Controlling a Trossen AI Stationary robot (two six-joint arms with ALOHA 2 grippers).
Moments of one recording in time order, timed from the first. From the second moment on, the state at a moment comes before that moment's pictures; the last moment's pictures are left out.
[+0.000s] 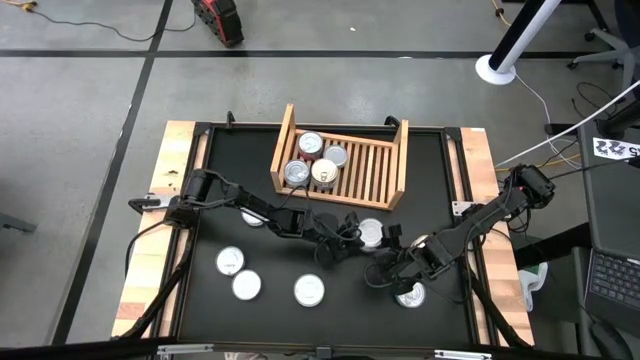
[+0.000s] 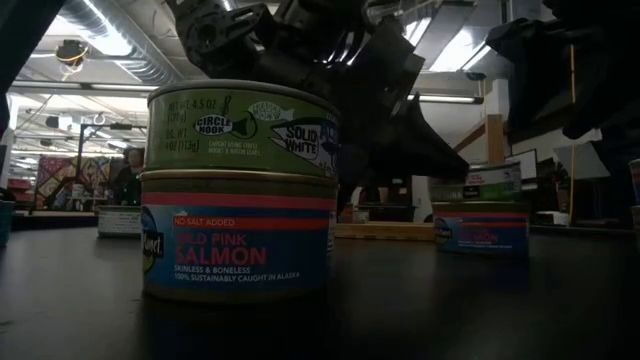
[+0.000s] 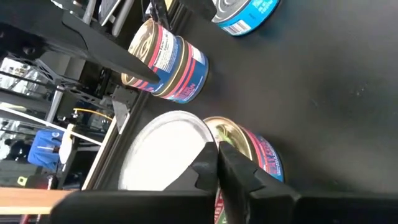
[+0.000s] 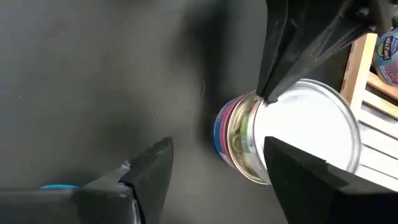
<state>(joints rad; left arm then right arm) -0.13 2.11 1.19 0.47 -0.05 1.01 0.61 1.54 1.09 -0.81 0.38 0.28</state>
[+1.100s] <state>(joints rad) -0.15 2.11 1.19 0.45 -0.05 0.97 0.61 1.54 1.06 -0.87 0.47 0.34</state>
